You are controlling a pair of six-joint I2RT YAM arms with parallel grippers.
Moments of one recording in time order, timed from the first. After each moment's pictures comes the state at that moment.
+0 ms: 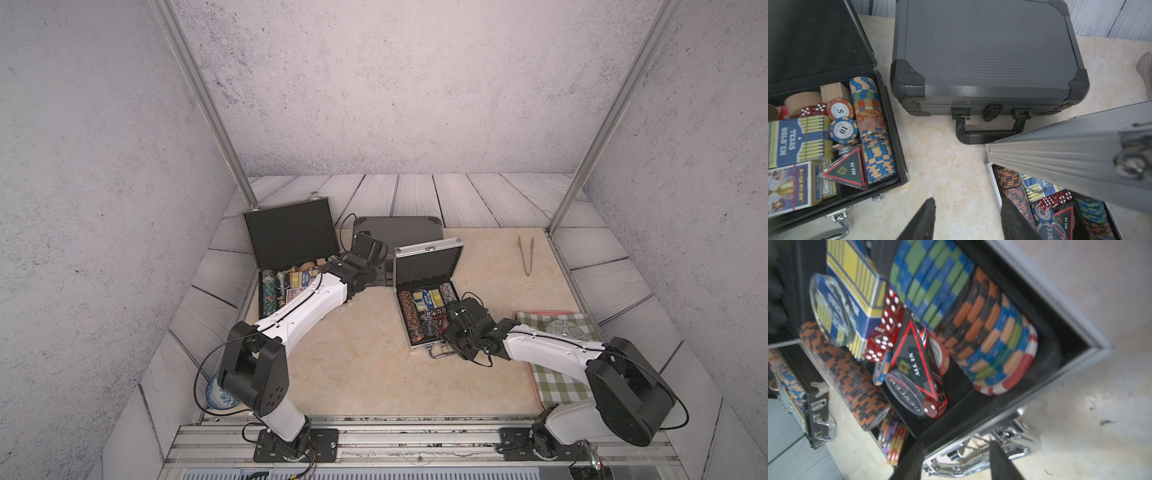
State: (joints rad) left arm -0.53 1.62 1.34 -0.56 -0.18 -0.43; right arm 0.67 1.44 0.71 -0.31 -0.05 1.30
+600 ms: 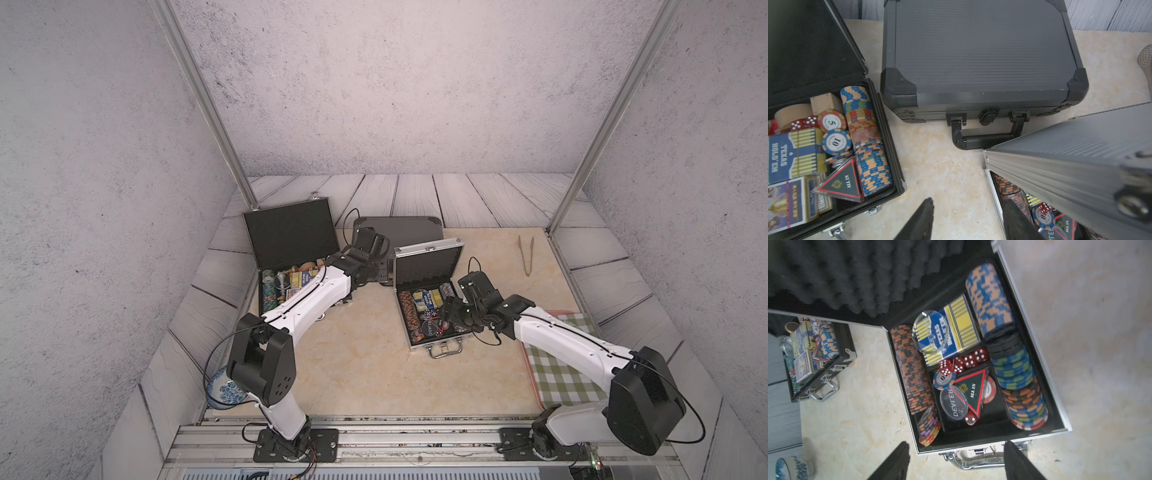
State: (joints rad) left arm -0.52 1.69 1.43 -0.58 -0.14 -0.39; right arm 0.60 1.39 0.99 -0.55 -0.01 0.74
